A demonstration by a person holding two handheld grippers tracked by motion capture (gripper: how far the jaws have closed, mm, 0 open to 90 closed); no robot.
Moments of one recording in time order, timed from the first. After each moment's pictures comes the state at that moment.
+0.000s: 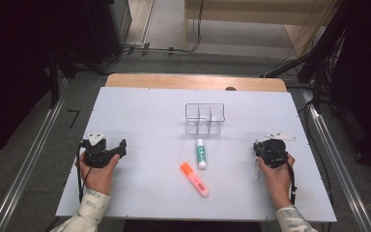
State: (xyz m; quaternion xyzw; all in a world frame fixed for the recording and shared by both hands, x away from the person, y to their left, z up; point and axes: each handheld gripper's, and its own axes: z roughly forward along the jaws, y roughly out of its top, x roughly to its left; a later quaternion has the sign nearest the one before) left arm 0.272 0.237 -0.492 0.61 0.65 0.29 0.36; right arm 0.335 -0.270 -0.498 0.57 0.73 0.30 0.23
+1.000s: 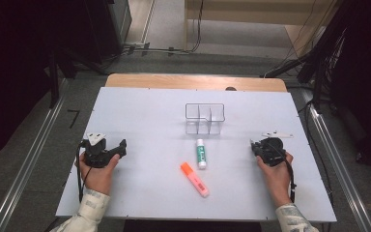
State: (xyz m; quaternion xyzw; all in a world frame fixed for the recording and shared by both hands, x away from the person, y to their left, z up) left arm 0.272 0.238 -0.492 0.61 0.65 0.29 0.36; right arm 0.341 -0.267 -0.498 0.56 0.75 0.29 0.21
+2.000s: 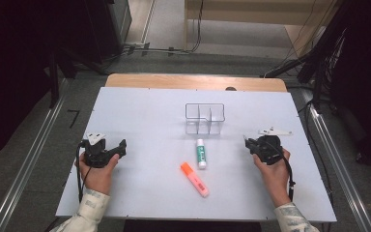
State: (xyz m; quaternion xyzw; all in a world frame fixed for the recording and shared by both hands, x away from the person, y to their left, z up) left arm 0.273 0.239 -0.493 0.60 0.65 0.29 0.36; right arm 0.333 -0.249 -0.472 0.51 0.77 0.34 0.19
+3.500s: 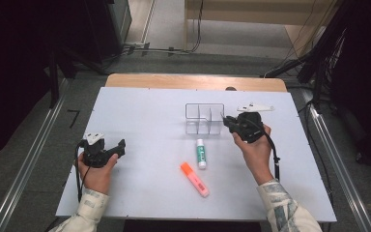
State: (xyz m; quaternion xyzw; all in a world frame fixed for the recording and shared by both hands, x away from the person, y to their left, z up) left arm 0.273 0.242 -0.493 0.60 0.65 0.28 0.36; right arm 0.360 -0.182 -0.411 0.45 0.78 0.40 0.19
